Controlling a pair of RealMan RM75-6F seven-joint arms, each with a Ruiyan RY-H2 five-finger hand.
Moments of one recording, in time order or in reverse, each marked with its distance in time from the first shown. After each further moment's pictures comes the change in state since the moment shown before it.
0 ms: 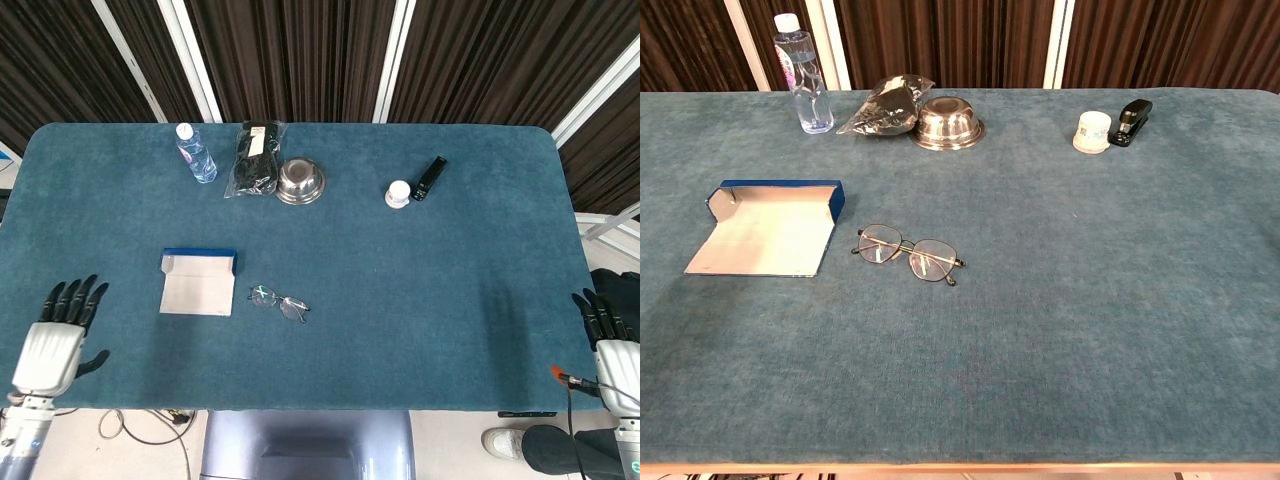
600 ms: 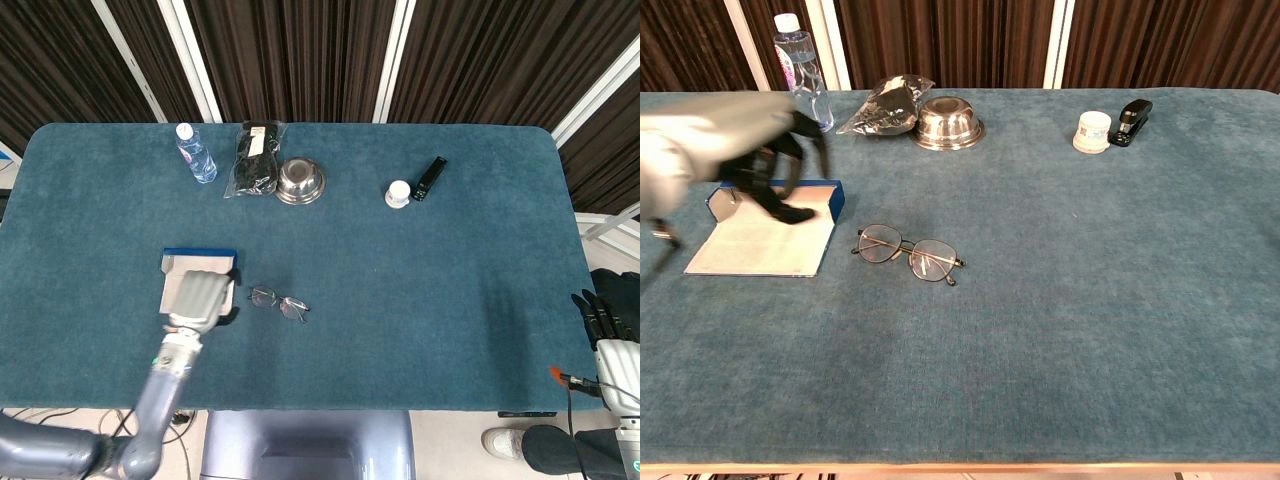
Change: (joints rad) left arm -0.422 -0.305 -0.350 -0.217 -0.525 -0.278 0.400; right arm 0.004 0.018 -0.004 -0.015 0.011 -0.026 0.031
